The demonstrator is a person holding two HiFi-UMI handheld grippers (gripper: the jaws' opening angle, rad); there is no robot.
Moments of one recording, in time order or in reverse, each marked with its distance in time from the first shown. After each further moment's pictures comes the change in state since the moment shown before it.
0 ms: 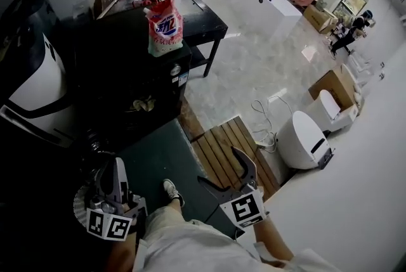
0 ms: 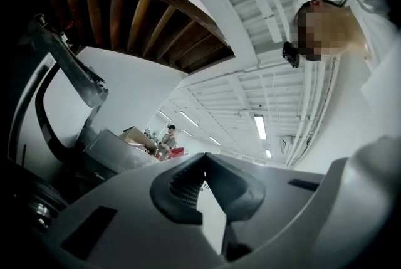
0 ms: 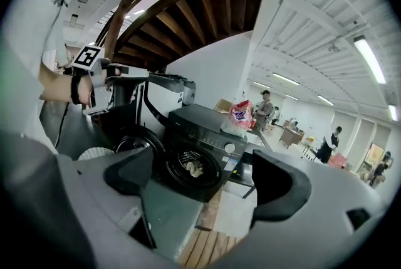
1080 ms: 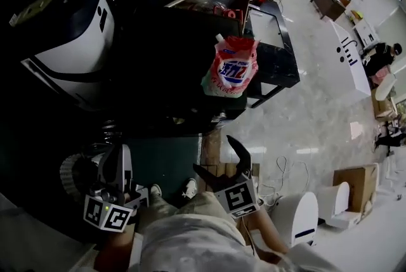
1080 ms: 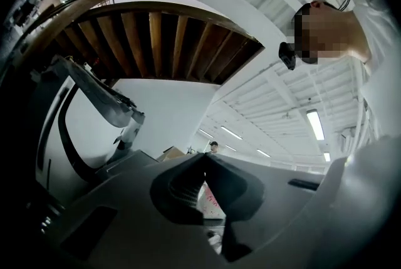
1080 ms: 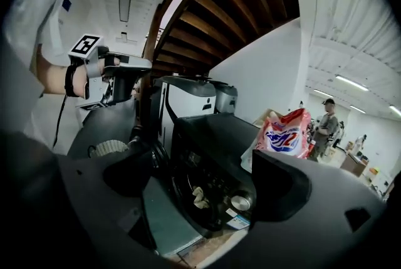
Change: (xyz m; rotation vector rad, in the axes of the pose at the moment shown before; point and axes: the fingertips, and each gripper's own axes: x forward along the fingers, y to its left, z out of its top) left arm 0.173 0.093 0.017 0.076 -0.160 0.422; right arm 0.275 -0.123 0.089 -0.199 -0.116 0.496
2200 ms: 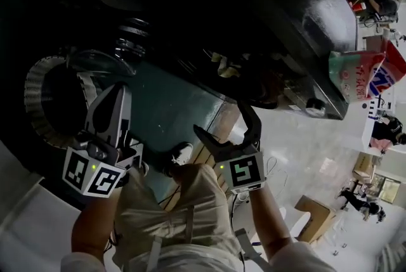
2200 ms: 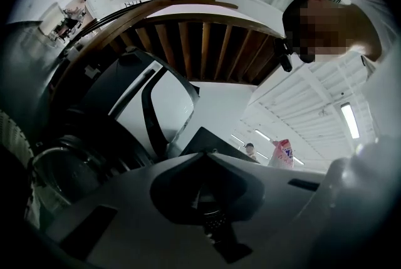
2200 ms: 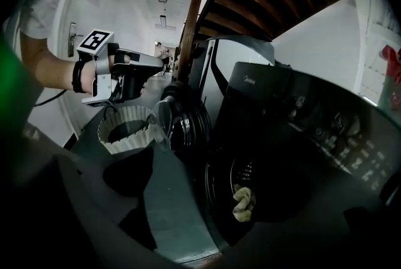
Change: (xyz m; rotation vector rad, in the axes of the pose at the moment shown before) left arm -0.139 0.287 -0.206 -0.068 -0.072 0.304; right arm 0.261 0.188 -0.176 -0.221 0.088 0.320
